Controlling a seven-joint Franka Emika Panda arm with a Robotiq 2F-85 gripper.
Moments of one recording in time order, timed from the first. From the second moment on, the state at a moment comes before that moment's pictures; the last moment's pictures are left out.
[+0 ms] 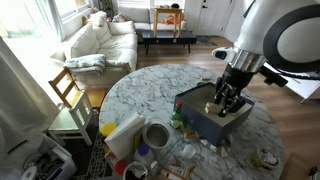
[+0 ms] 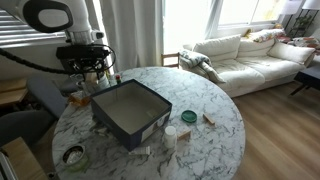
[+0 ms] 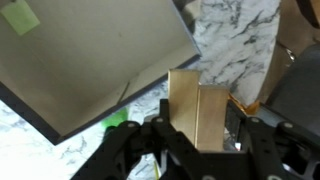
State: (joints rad) arm 0.04 -0.25 0.03 -2.40 0.15 2.18 -0.90
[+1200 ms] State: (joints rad) arm 0.28 -0.20 0.11 -2.77 0.30 2.57 -0.80
